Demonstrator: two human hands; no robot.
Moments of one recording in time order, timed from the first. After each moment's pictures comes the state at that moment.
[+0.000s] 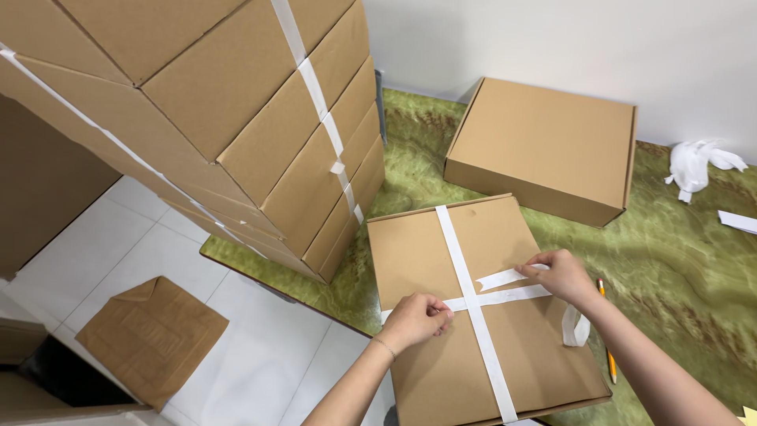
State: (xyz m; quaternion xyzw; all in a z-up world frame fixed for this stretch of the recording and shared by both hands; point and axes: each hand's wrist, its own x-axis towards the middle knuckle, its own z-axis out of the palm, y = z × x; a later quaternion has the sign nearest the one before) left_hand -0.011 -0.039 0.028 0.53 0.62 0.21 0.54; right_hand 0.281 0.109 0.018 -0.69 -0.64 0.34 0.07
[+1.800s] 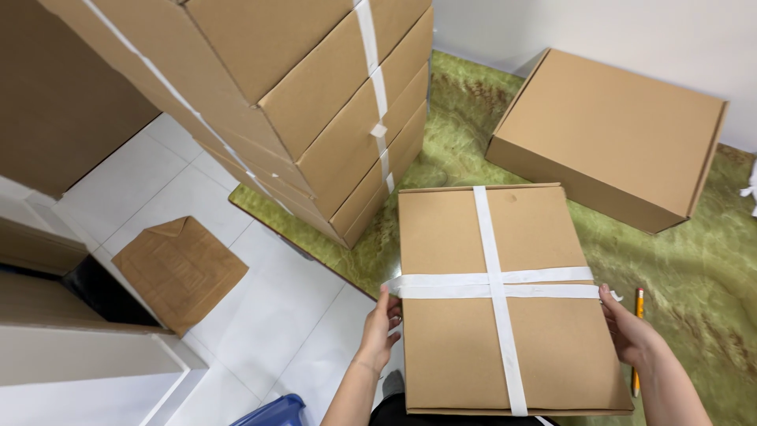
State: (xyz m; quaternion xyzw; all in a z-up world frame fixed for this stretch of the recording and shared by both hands) left_hand -0.044 -0.115 -0.054 -0.06 0.66 0.48 0.57; right_hand 0.390 0.092 -0.116 -0.75 -0.24 0.58 0.21
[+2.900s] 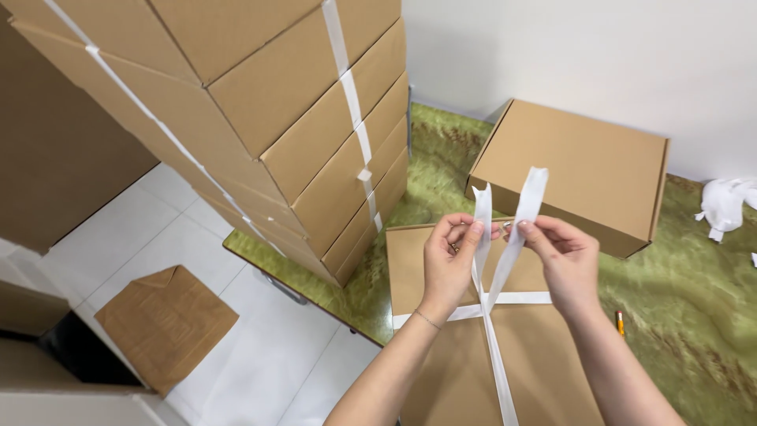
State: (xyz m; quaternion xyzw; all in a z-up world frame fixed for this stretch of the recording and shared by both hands) left_hand 0.039 0.032 0.107 0.36 0.34 0.75 0.43; right_hand 0.179 0.073 0.129 -0.41 -0.55 0.44 0.58
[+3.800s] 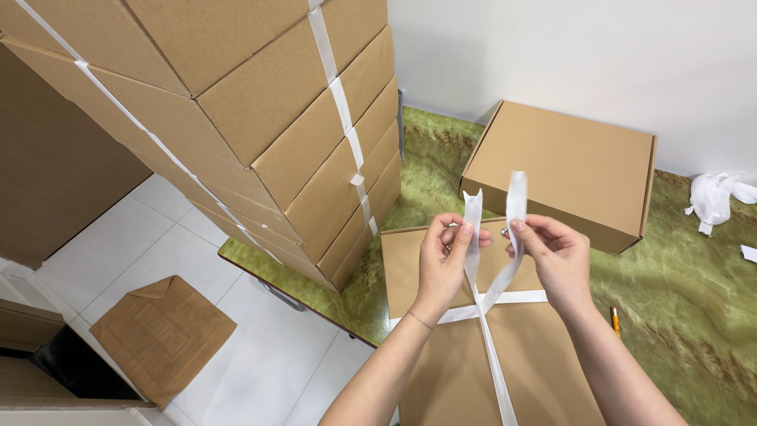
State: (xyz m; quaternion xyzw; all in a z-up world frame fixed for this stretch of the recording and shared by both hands) left_hand 0.034 0.037 0.095 0.39 0.35 0.72 0.46; right_hand 0.179 0.067 0.140 -0.43 -0.54 0.45 0.56
